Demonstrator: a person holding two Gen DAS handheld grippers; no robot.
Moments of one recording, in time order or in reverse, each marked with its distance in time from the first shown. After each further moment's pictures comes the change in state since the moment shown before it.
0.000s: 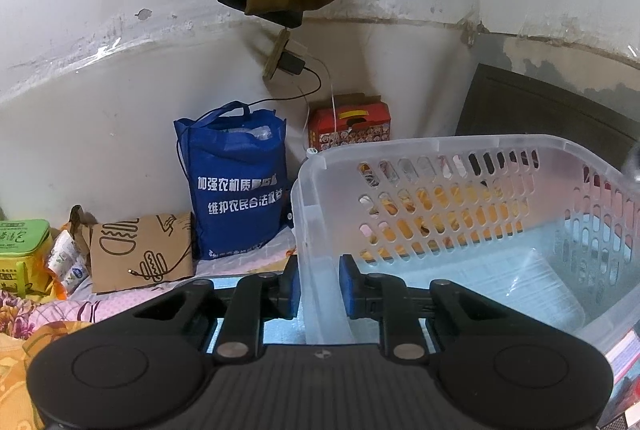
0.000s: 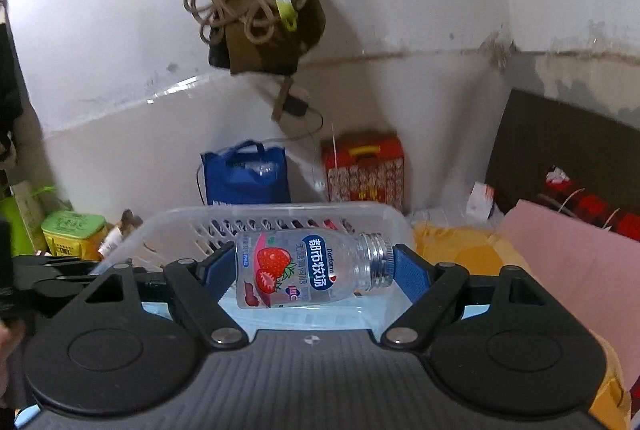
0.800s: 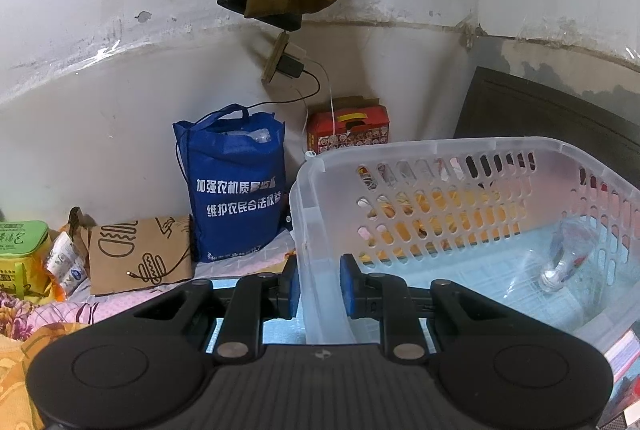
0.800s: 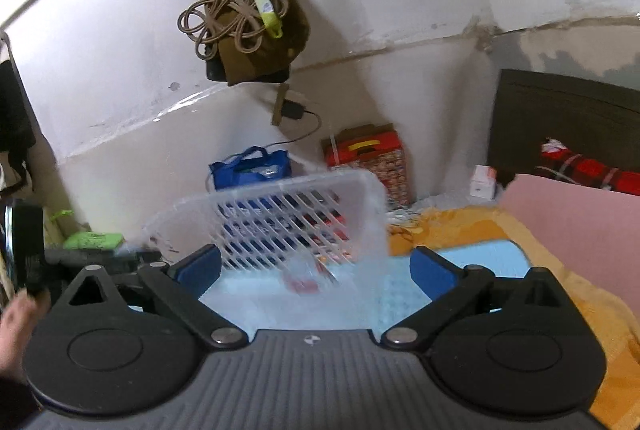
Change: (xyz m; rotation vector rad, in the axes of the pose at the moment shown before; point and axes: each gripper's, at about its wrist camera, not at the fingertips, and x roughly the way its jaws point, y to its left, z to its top) left arm 0.000 0.003 -0.002 -0.002 -0.012 -0.006; right arm -0.061 -0.038 -0.054 0.085 -0.052 0.042
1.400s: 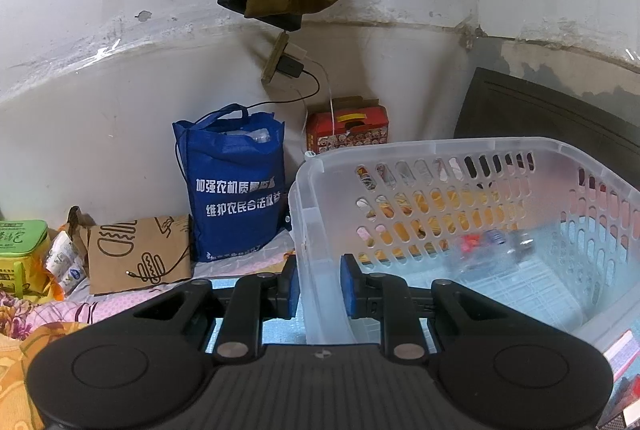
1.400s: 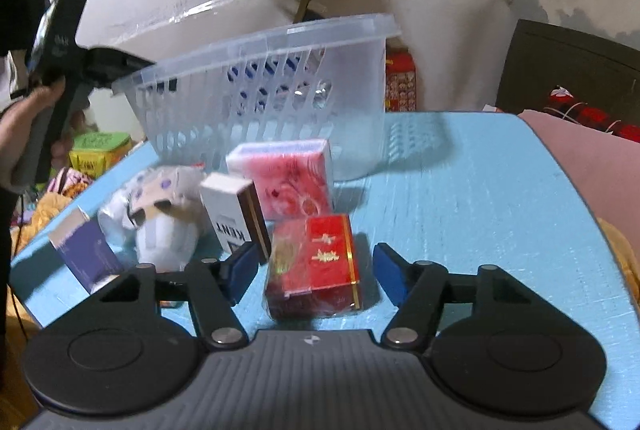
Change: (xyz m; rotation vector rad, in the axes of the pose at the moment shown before) left arm -0.002 0.000 -0.002 -0.002 -0.003 -0.002; right arm -0.013 0.006 -0.112 -0.109 0.177 0.026
